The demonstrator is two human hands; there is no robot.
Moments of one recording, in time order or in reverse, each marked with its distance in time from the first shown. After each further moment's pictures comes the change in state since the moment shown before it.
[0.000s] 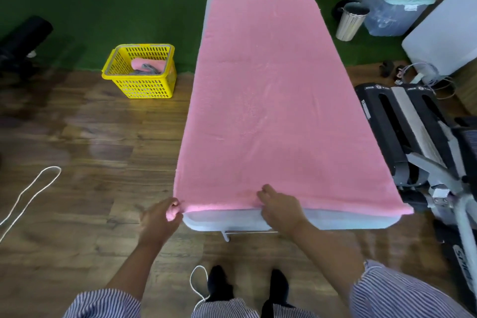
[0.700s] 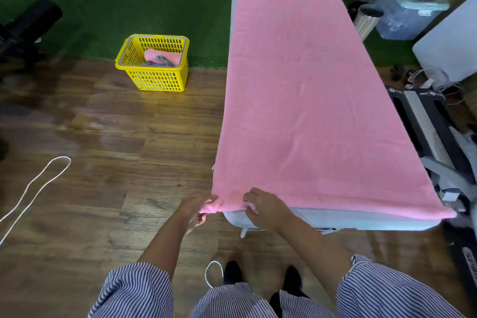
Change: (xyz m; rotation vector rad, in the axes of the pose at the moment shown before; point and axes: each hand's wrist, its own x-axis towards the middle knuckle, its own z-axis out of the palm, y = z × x) left_hand 0.037 -0.011 -0.036 -1.002 -0.455 -0.800; right_hand 0.061 -0.127 0.017 0.296 -0.073 -0.100
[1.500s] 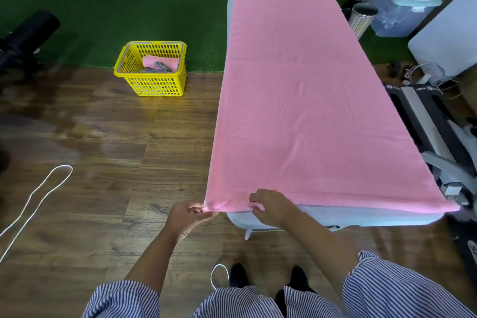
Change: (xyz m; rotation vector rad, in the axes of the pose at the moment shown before) left_hand -0.002 -0.020 -0.041 0.416 0.002 0.450; right_hand 0.000 0.006 -0.008 0.055 -0.072 0.071
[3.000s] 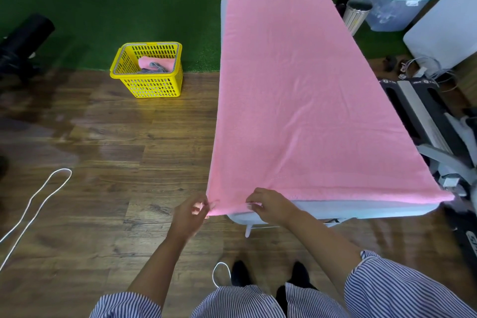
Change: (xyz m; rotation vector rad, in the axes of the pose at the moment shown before) left_hand -0.016 0.005 0.015 0.134 0.088 0.255; right_hand -0.008 0.002 0.006 0.142 0.001 -0.042
